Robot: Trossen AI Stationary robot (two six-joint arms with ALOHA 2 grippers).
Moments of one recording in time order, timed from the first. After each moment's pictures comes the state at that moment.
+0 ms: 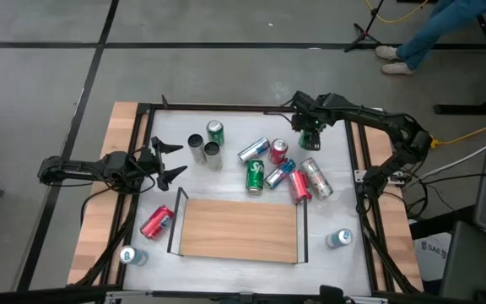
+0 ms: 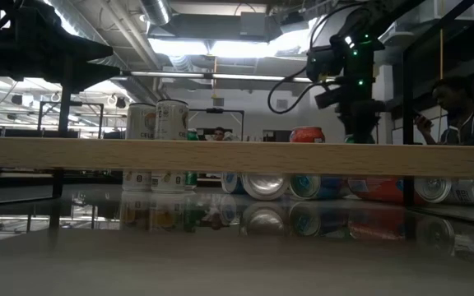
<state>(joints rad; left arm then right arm) -0.03 0.05 0.01 0.17 -0.35 0.00 -0.62 1.59 1.20 -1.02 0.16 -0.47</state>
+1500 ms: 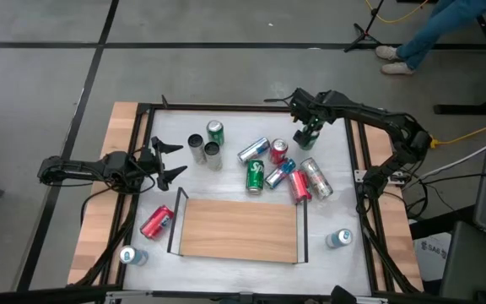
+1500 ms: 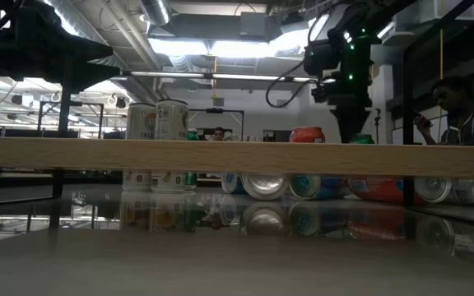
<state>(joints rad) -0.03 0.05 0.01 0.17 -0.35 0.00 -0.62 1.59 1.27 -1.06 0.17 -0.06</state>
